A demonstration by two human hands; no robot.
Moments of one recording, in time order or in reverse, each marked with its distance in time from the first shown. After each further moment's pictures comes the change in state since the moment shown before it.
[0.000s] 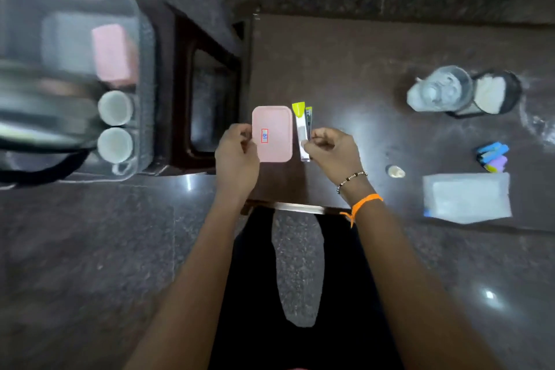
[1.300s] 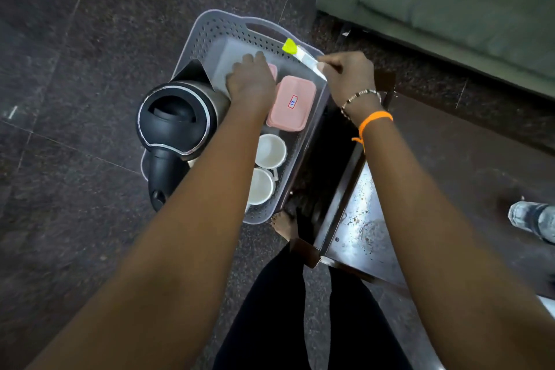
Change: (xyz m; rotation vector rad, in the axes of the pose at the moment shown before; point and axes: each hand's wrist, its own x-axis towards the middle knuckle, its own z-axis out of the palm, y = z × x) left_hand 0.256 -0.039 -0.228 0.669 -0.011 -0.022; right_hand 0.115 -0.231 0.260 -0.588 -0.038 -0.479
